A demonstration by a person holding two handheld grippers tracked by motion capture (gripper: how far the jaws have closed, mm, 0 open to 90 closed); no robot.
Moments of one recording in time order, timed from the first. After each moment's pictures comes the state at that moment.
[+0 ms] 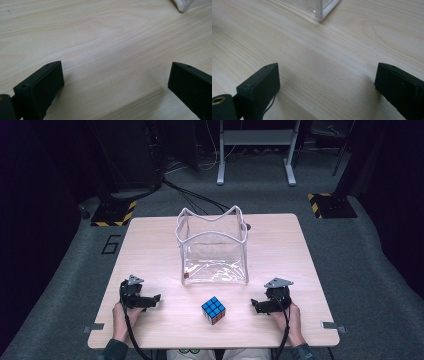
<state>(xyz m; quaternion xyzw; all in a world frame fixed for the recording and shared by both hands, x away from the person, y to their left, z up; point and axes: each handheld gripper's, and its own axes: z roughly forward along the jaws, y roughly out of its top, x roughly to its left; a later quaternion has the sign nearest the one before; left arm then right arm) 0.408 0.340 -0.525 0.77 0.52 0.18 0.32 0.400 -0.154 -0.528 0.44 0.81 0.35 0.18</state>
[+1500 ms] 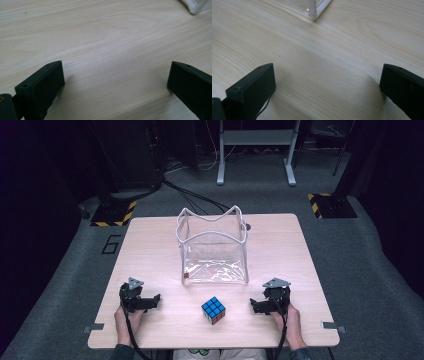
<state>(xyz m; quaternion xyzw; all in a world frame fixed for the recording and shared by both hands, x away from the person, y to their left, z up) 0.402 0.336 -0.532 0.75 0.53 0.22 0.32 0.400 -0.146 -0.530 0.47 0.79 0.33 0.20</state>
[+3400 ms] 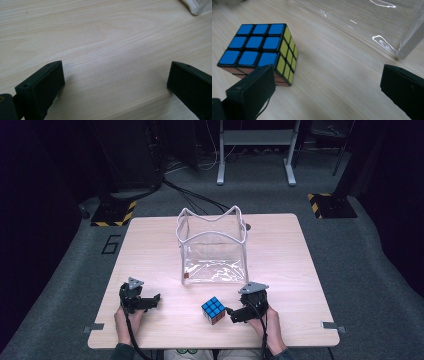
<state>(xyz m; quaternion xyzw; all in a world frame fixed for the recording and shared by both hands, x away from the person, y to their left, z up) 0.402 0.336 -0.531 0.75 0.54 0.23 0.32 0.367 -0.074 -0.489 0.39 0.83 0.38 0.14</state>
